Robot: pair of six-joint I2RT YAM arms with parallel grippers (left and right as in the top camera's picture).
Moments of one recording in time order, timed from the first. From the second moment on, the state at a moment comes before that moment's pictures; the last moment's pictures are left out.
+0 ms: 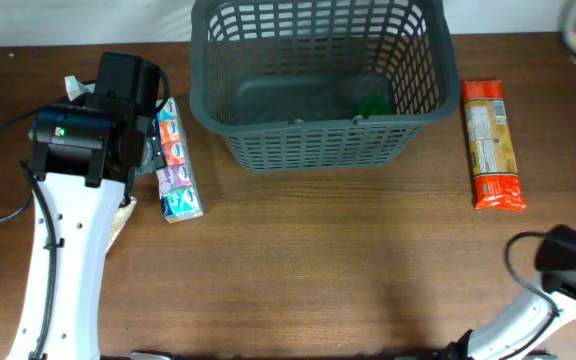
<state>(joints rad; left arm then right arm) -0.16 1.53 1.85 -1.57 -0.57 -0.46 -0.48 2.05 2.74 -1.37 -0.66 0.05</state>
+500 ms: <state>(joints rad) -0.16 1.53 1.85 -1.57 -0.55 -0.46 0.17 2.06 2.80 -1.23 -0.41 0.06</state>
